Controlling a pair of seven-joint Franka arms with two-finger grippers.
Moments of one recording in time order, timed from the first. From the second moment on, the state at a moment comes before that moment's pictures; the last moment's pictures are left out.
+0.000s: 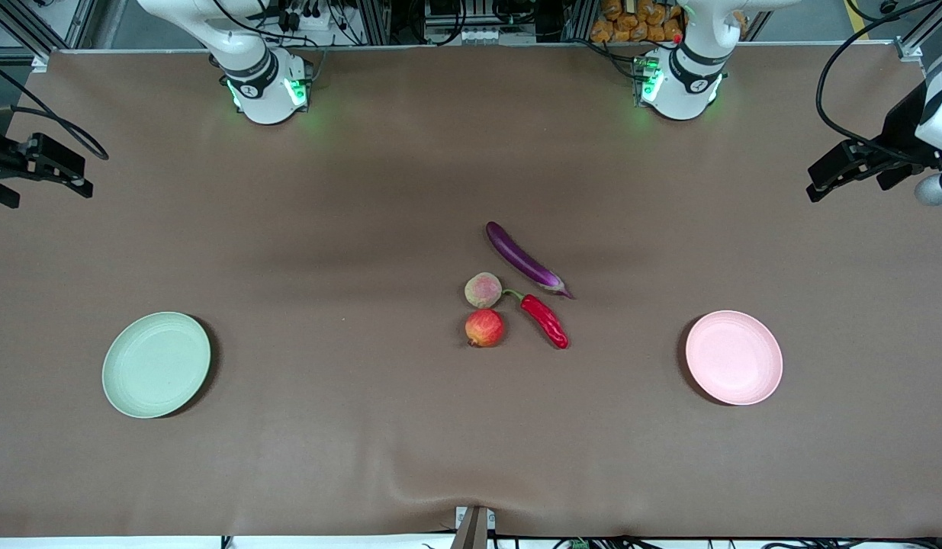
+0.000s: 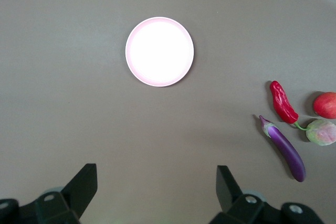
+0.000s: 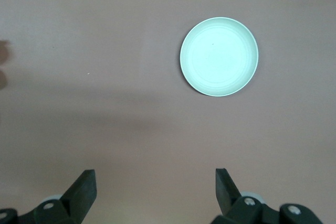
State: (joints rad) left arm -0.02 -0.01 -0.09 -1.51 0.02 1.53 -0.28; right arm 0.03 0.00 -0.05 -1.50 0.01 1.49 -0.18
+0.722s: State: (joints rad) left arm 0.01 -0.01 -0.10 -1.50 0.01 1.53 -0.24; right arm 0.03 0.00 -0.06 -1.51 0.02 1.49 -0.18
